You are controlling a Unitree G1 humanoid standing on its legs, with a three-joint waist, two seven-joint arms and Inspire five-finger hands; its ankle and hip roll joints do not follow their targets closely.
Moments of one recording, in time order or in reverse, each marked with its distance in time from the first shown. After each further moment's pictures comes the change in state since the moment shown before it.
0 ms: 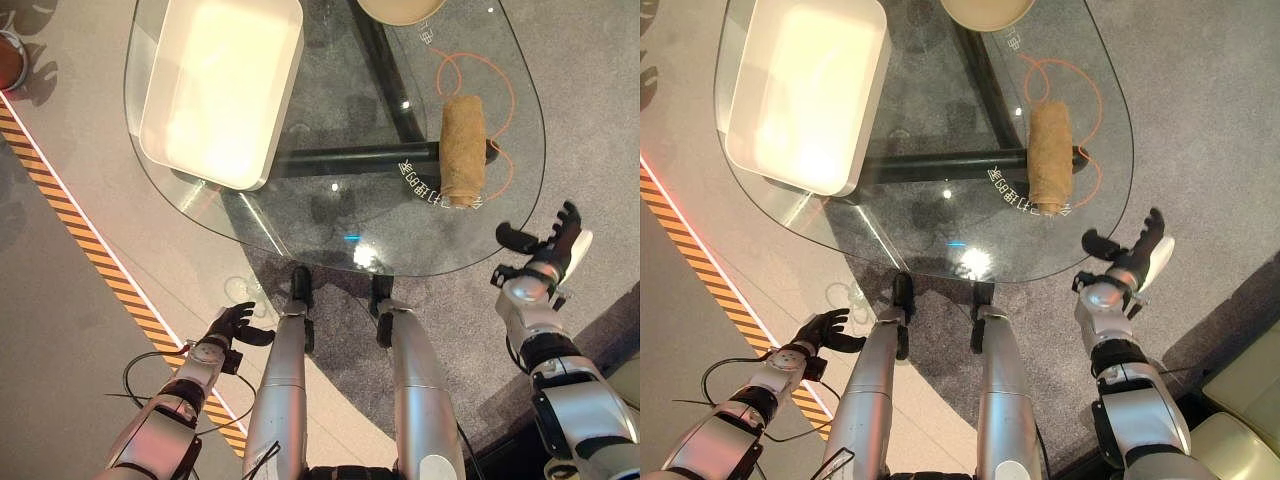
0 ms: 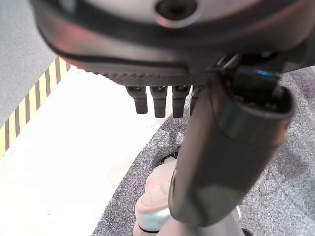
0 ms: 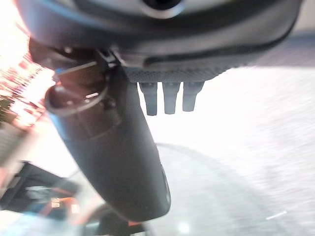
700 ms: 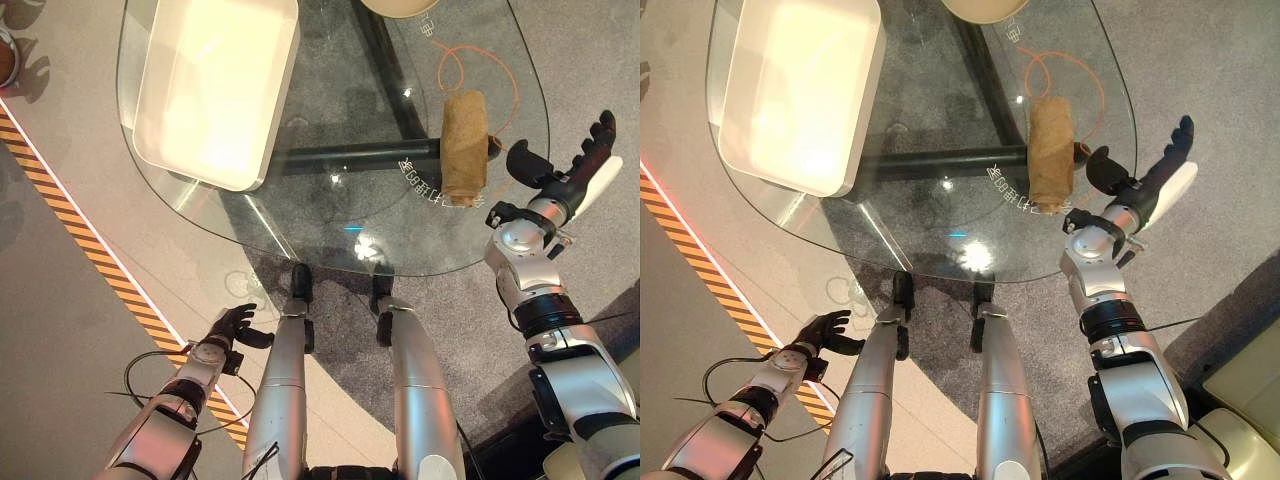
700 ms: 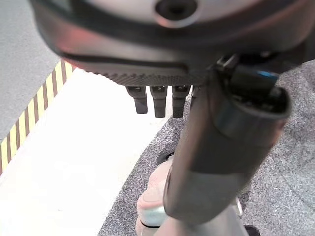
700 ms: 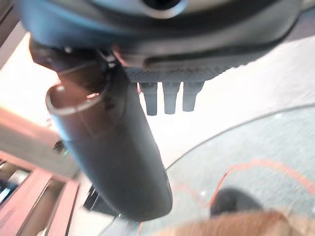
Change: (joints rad) left arm 0.000 -0.001 -0.021 -0.008 -0.016 0.012 0.002; right arm -0.117 -0.001 0.096 -0.302 -0.080 0.092 -0.217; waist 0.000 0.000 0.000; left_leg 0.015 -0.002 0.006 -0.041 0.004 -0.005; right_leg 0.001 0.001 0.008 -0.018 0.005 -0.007
